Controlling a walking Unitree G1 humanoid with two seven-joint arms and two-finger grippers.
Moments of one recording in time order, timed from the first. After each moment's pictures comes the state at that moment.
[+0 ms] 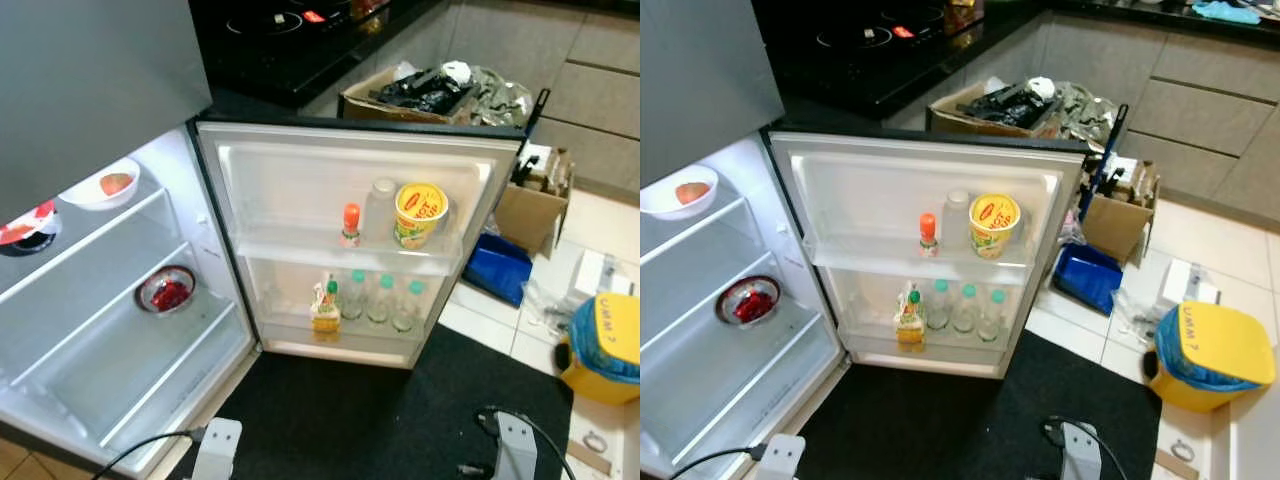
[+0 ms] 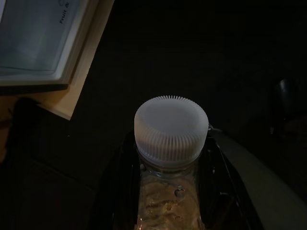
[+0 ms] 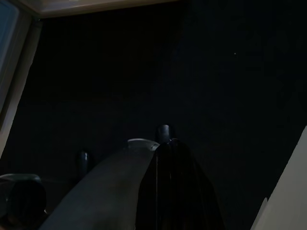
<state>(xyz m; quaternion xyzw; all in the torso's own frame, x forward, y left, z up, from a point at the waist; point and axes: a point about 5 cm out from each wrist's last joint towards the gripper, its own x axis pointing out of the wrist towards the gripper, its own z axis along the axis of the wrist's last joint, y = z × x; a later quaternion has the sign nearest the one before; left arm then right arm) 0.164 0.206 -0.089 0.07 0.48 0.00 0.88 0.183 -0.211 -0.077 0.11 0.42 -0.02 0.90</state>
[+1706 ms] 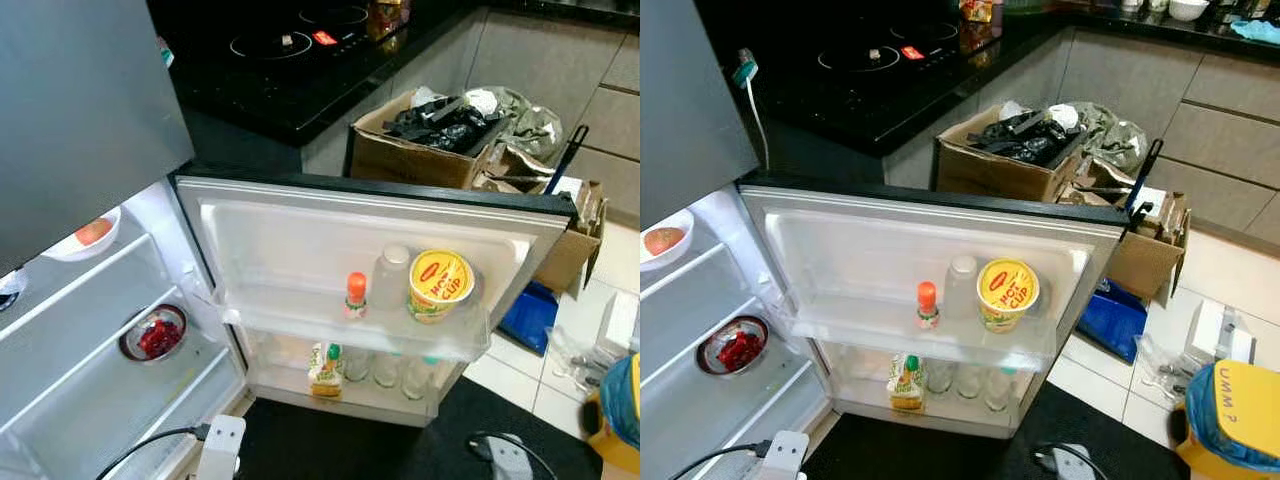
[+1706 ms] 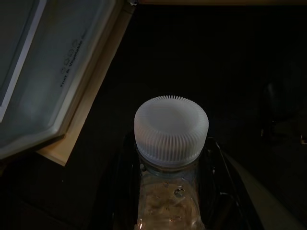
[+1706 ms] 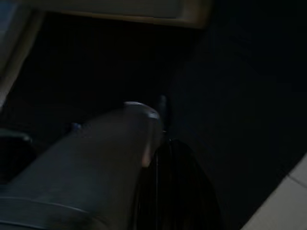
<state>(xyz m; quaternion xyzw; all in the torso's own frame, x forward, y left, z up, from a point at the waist) 0.170 0.200 -0.086 0.06 0.45 -0.02 0.89 0.170 -0.206 -0.083 0.05 0.45 0.04 0.89</state>
